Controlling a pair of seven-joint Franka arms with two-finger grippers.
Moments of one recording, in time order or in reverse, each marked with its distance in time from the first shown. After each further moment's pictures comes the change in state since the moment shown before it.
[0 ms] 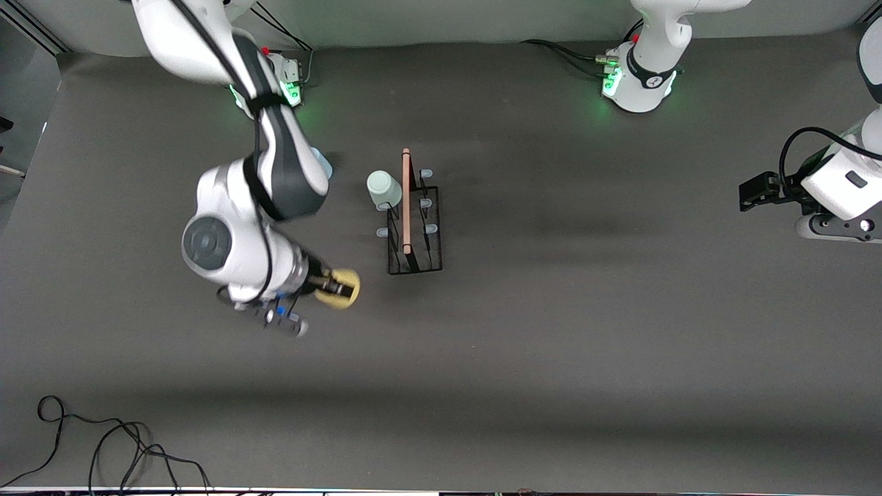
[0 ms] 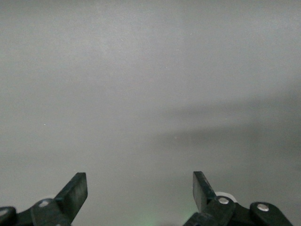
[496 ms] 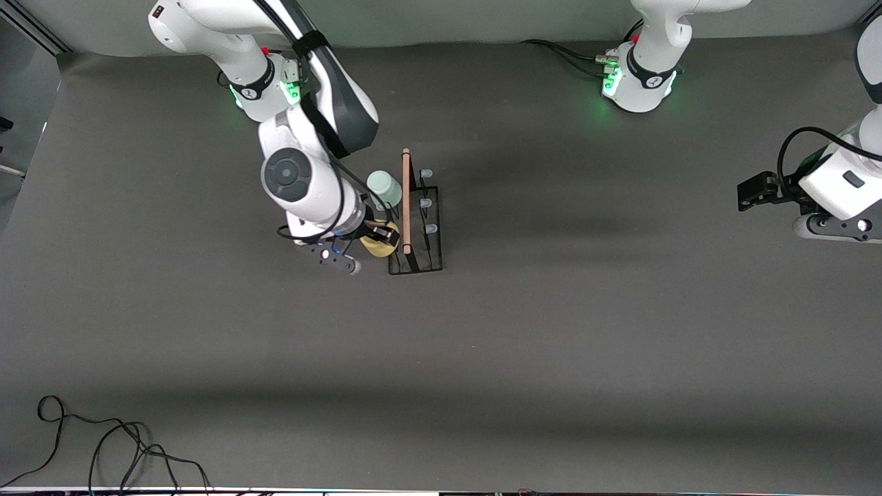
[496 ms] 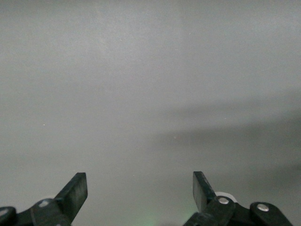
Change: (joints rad) left arm -0.002 0.000 -0.003 -0.001 0.000 -0.001 0.000; right arm 0.189 -0.083 -0.001 -0.213 -0.037 0.136 0.190
